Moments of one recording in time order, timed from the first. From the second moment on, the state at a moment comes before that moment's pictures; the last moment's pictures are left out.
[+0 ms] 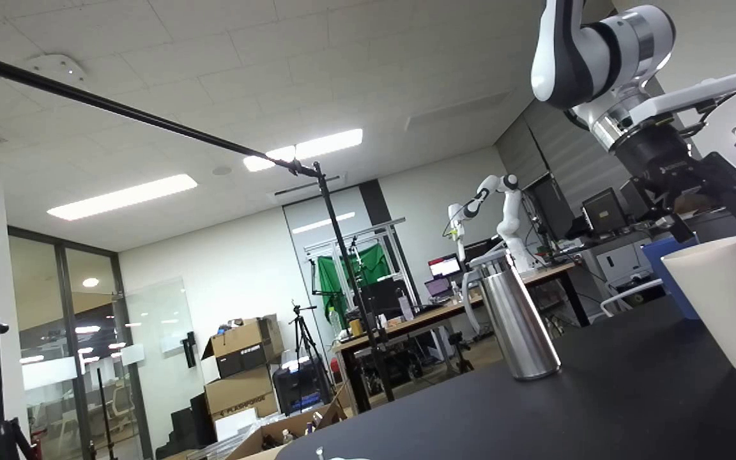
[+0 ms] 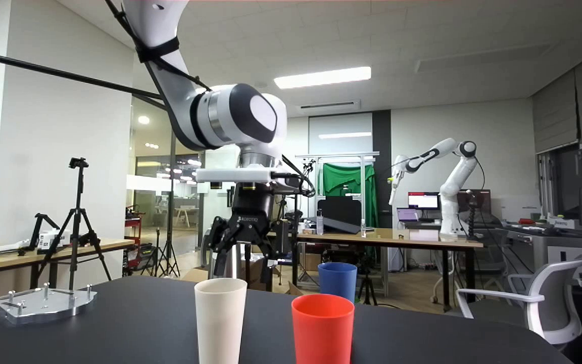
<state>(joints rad) -0.06 0.18 -0.05 -2.21 0.00 2.15 -0.16</state>
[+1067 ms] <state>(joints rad) -0.05 0.22 -0.05 -2.22 -0.02 2.17 -0.15</state>
